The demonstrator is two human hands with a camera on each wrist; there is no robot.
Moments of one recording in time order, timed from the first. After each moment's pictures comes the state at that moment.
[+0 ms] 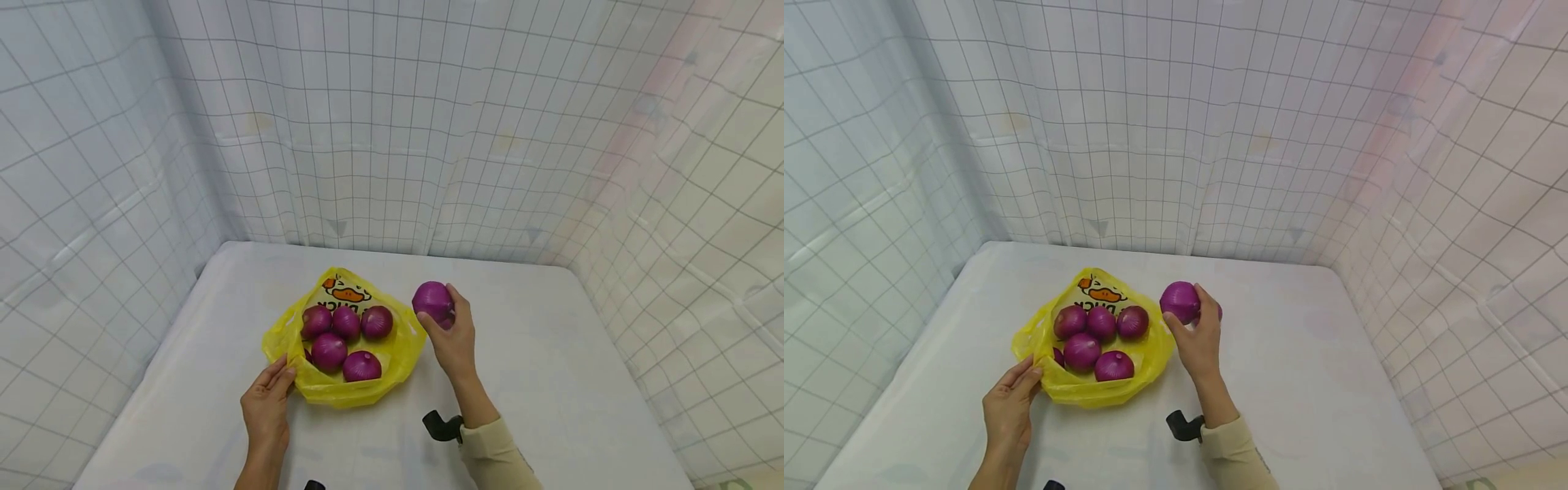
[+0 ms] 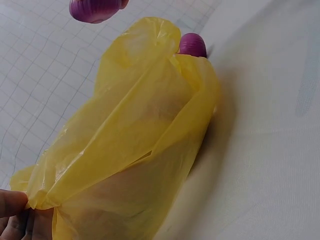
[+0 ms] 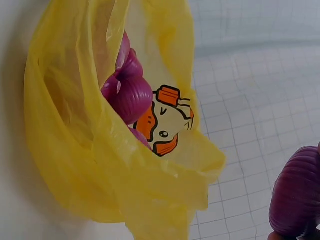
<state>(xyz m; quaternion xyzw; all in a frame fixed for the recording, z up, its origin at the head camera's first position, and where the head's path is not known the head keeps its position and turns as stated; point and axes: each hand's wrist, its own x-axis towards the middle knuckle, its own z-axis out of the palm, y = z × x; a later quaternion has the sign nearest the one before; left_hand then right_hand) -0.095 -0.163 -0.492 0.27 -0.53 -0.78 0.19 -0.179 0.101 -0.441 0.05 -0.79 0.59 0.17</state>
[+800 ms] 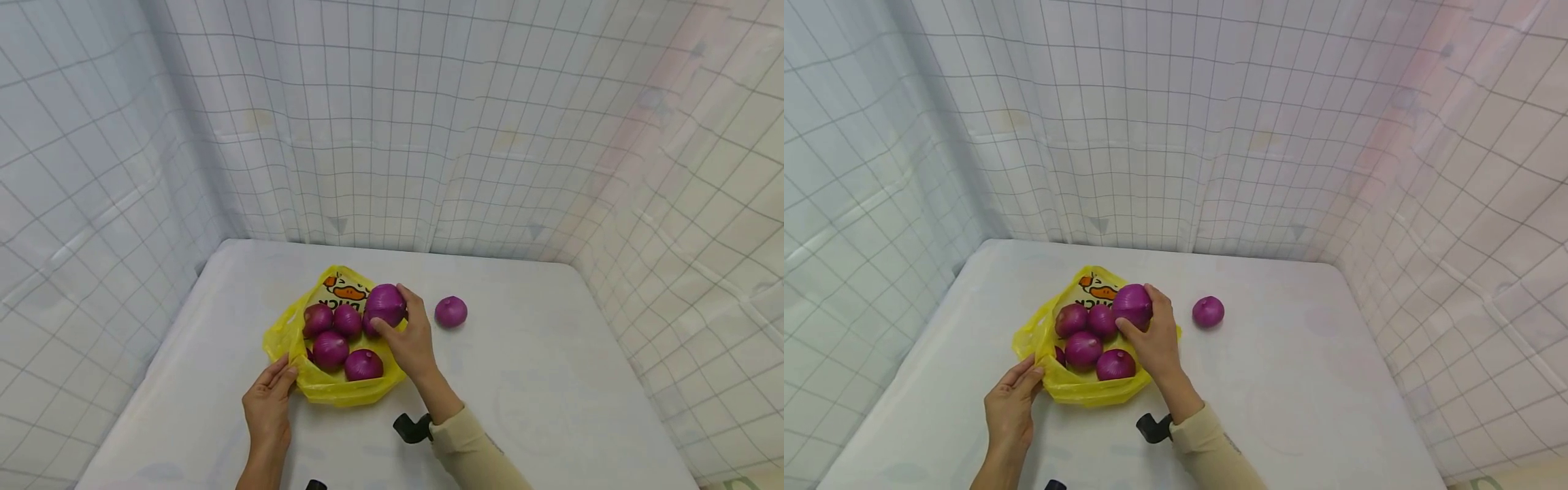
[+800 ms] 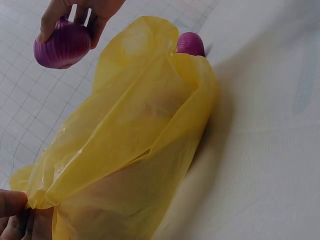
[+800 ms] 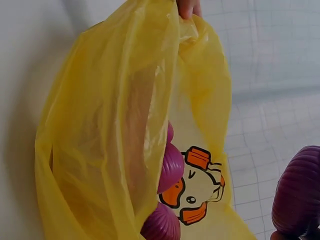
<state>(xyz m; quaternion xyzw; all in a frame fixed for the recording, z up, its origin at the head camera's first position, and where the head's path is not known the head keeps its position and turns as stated) -0.097 -0.164 -0.493 0.27 -0.54 -0.78 0.19 -0.180 0.041 -0.449 0.15 -0.81 0.56 0.13</state>
